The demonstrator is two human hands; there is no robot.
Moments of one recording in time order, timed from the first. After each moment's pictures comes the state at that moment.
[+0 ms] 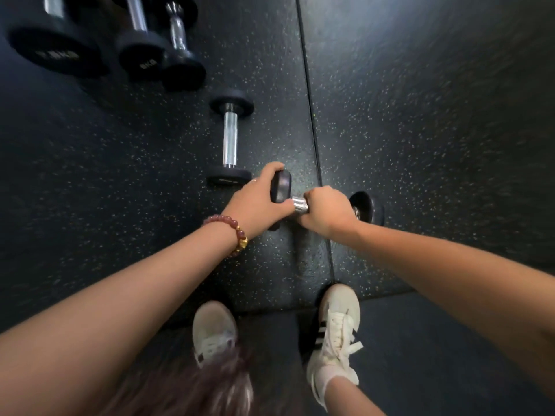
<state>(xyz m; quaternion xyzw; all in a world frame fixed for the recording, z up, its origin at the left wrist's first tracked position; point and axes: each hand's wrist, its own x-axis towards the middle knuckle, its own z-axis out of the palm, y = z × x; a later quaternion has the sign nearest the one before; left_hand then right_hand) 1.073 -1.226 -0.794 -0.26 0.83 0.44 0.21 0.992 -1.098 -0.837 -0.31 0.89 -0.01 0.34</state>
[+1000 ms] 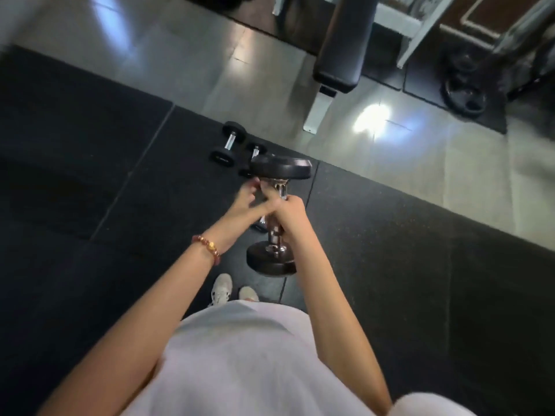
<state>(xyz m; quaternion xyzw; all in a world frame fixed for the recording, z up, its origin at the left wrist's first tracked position) 1.248 -1.217 -0.166 -0.37 0.56 0.74 -0.07 1.152 -1.162 -0.143 -0.07 0.77 -0.43 0.47</state>
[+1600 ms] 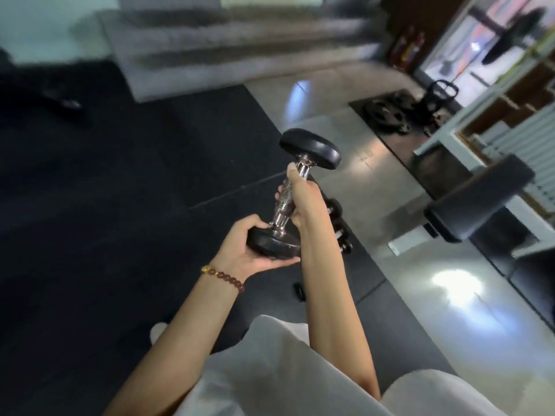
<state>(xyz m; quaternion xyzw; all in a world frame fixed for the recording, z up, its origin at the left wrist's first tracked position) 1.413 -1.159 -0.074 -0.38 -0.10 0.82 -0.43 1.323 -1.233 -0.038 -0.28 0.64 -0.40 0.60</state>
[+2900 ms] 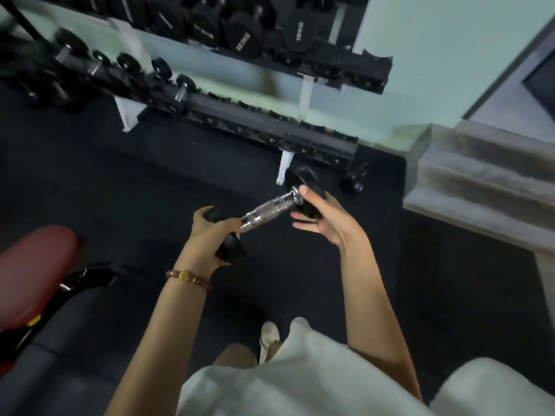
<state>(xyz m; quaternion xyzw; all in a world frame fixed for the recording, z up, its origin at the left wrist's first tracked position) 2.295 -1.141 -0.046 -0.66 -0.17 0.34 -0.65 2.226 -1.349 -0.056 -0.56 0.30 0.03 0.77</state>
